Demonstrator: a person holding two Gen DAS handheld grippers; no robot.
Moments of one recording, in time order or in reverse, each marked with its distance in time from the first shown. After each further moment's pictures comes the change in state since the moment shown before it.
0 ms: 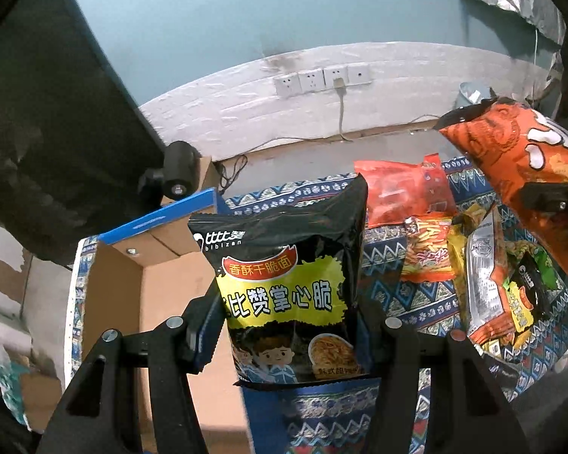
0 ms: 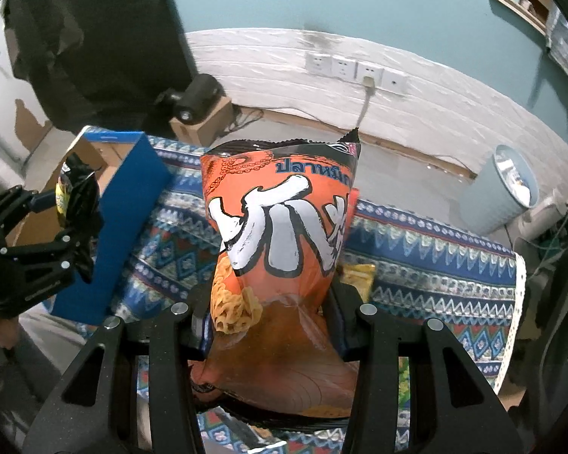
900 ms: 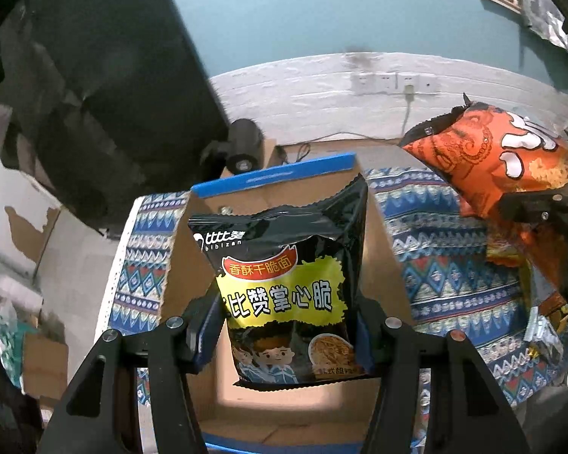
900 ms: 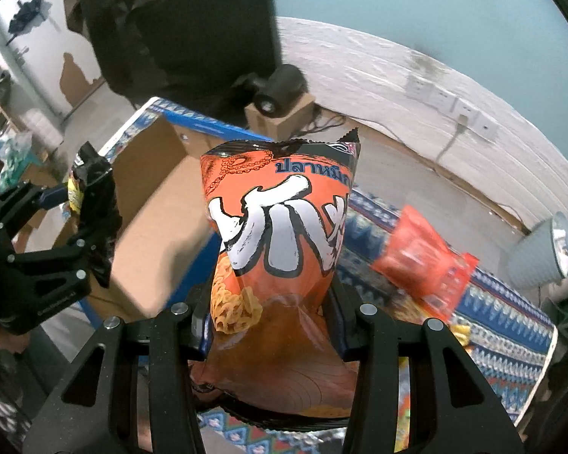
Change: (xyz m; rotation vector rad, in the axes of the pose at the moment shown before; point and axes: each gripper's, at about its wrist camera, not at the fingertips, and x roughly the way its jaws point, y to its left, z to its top) left arm 0.000 0.125 -0.051 -0.144 0.013 0.105; right arm 0.048 0.149 0.055 -0.197 0.051 0.128
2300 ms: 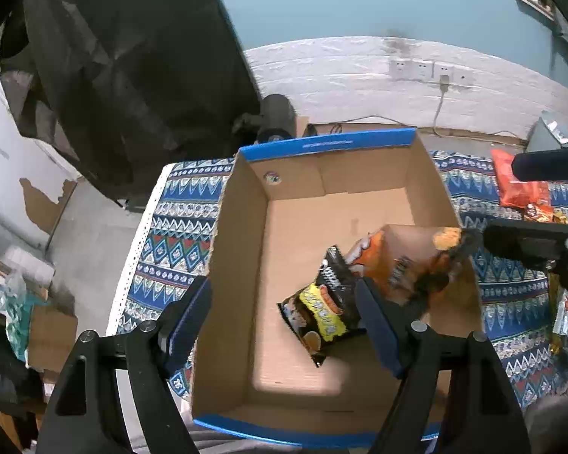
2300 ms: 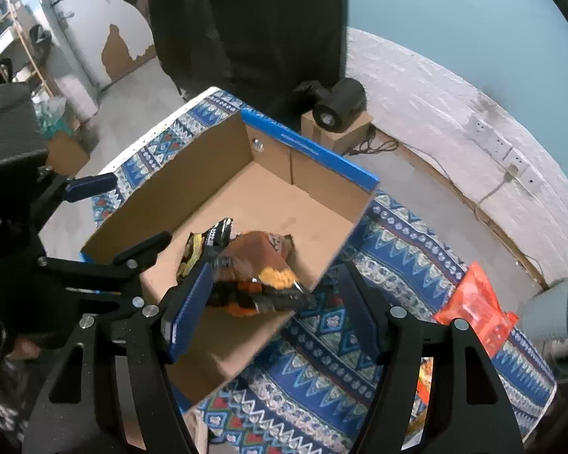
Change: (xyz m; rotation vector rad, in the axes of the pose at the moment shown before) left arm 0.012 0.044 -0.020 -0.059 0.063 0.059; right arm 0.020 0.075 0.026 -0.161 -0.021 0.072
